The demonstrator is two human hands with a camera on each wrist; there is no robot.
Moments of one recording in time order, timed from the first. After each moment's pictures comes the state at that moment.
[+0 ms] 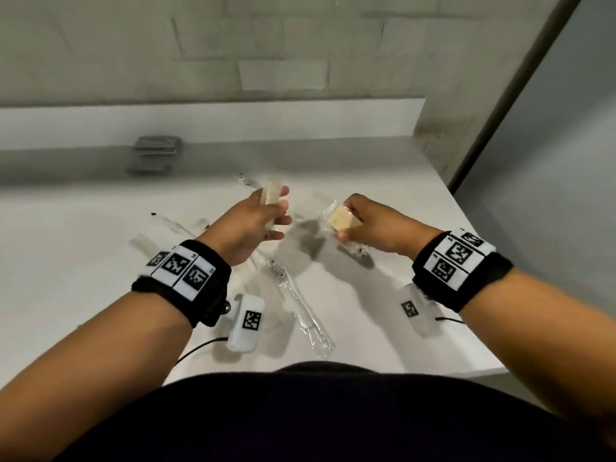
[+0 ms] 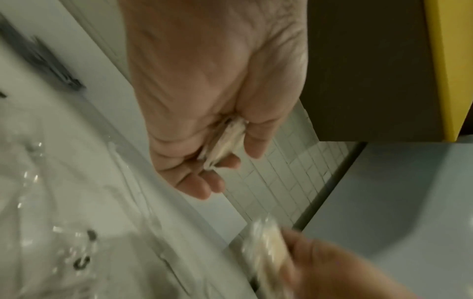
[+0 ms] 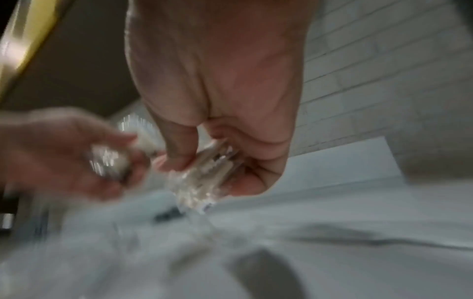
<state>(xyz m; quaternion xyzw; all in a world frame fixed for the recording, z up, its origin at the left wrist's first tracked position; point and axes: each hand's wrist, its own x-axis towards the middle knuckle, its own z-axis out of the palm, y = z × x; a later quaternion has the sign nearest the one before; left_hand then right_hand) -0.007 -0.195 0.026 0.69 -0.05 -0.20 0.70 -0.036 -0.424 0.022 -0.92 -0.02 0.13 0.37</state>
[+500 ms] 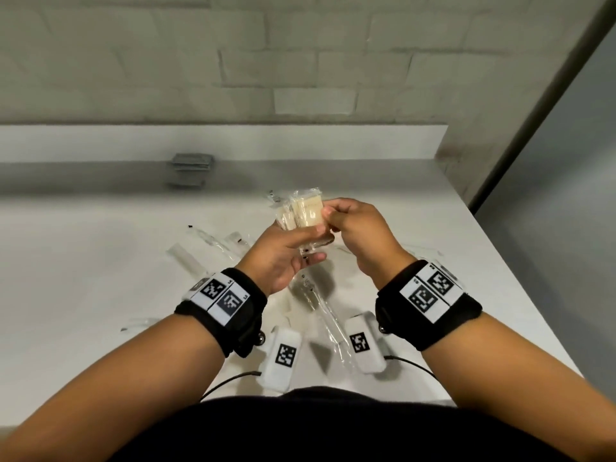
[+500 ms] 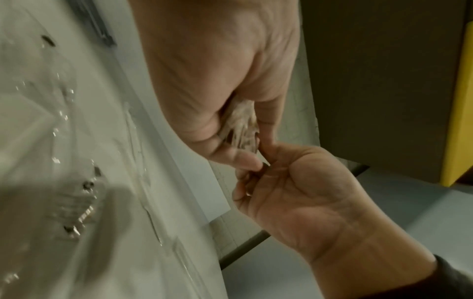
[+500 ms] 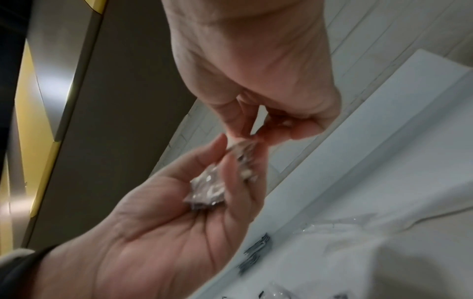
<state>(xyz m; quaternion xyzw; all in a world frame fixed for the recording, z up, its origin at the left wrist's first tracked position) -0.029 -0.185 0.029 0.54 -0.01 -0.22 0.81 -0.036 -0.322 0.052 -0.74 0.06 -0.03 0.67</state>
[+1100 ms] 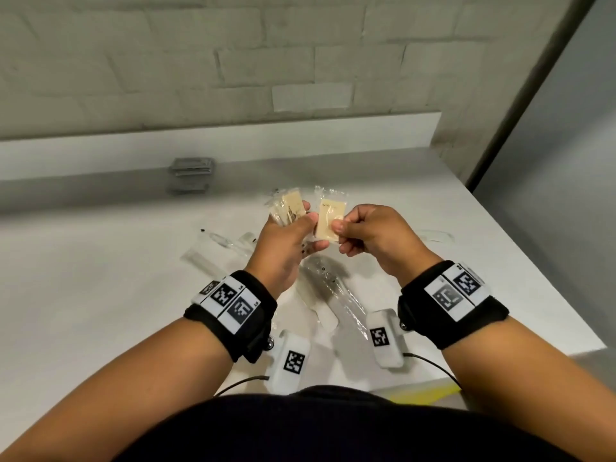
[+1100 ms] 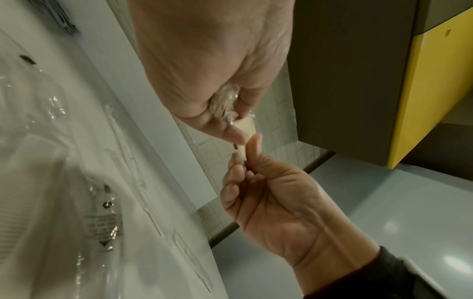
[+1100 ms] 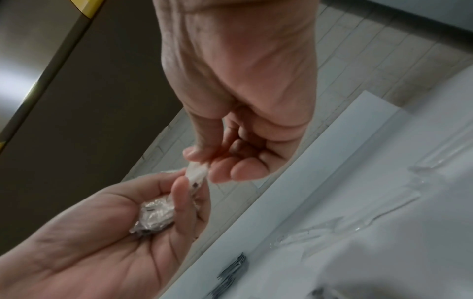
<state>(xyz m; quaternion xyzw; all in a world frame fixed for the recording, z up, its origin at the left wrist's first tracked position) -0.029 -0.155 0.027 0.55 -0.01 -0.13 0.83 -0.057 -0.310 0.044 -0.73 0.07 0.00 0.68</state>
